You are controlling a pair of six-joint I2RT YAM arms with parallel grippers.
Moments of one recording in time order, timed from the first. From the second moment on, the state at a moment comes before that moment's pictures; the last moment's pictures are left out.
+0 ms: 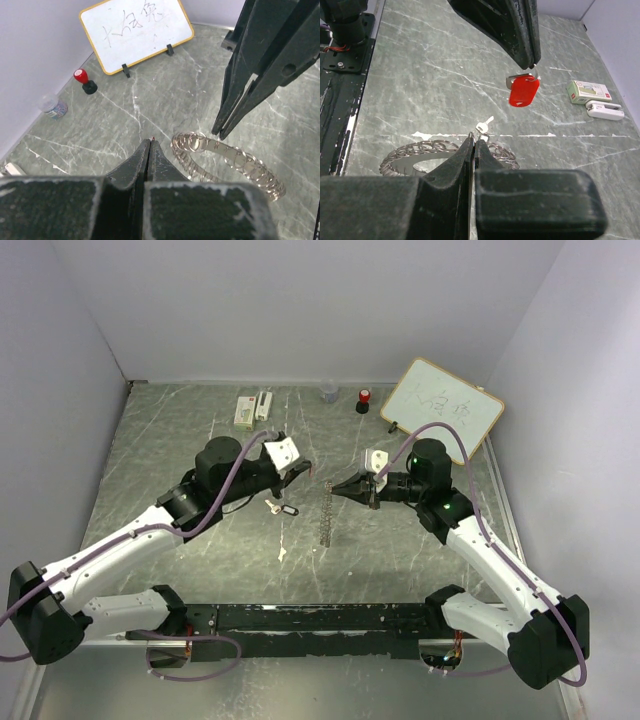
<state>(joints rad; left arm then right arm) -0.80 1.12 0.94 0.06 0.24 0.25 0.44 1.01 0.77 -0.02 -0.97 -0.50</state>
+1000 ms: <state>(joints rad) -0.80 1.19 0.93 0.00 0.49 0.40 0.44 1.05 0.77 0.02 -0.98 -0.44</state>
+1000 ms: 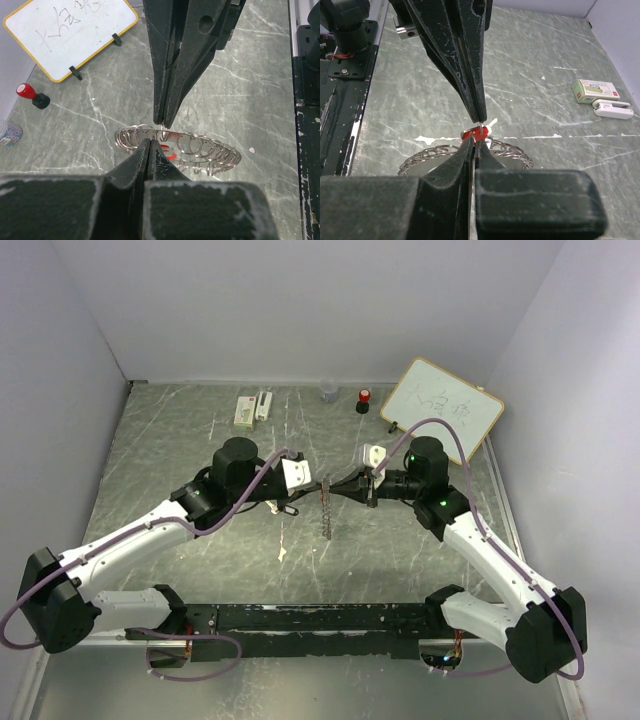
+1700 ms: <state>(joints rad) -0.80 1.21 0.93 0.00 0.53 0.43 0.44 1.06 0.77 0.05 -0.98 -0.41</state>
